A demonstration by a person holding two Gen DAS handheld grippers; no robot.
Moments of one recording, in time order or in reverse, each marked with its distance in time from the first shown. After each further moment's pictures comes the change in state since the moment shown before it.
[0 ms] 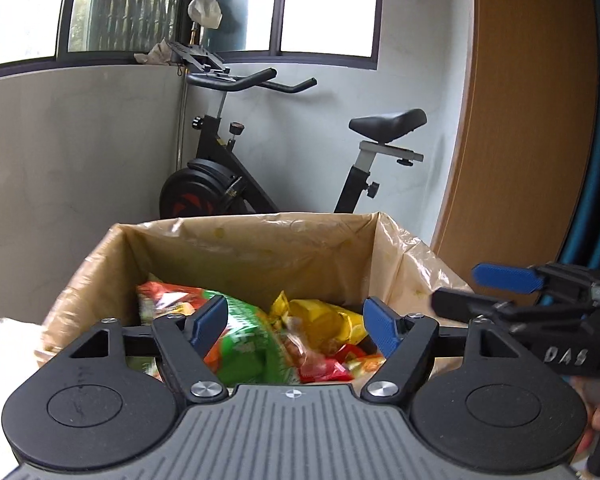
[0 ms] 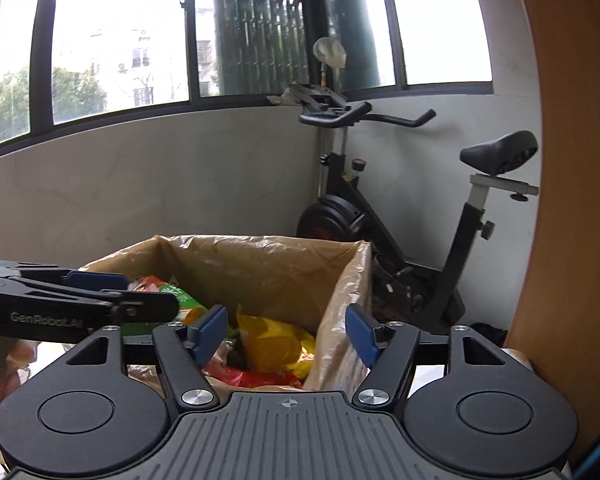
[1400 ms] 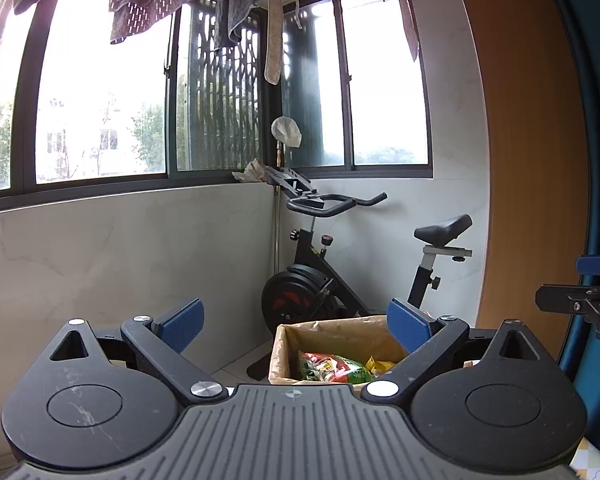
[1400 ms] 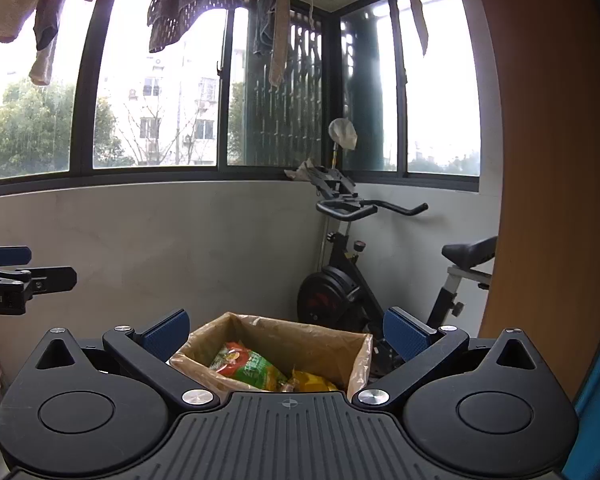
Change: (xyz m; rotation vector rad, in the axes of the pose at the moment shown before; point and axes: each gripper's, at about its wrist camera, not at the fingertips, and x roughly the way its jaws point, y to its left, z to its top) left arm -0.253 -0.012 0.031 0.025 -0.281 0.283; right arm -0.218 0.101 0.072 -0.099 -0.152 -0.022
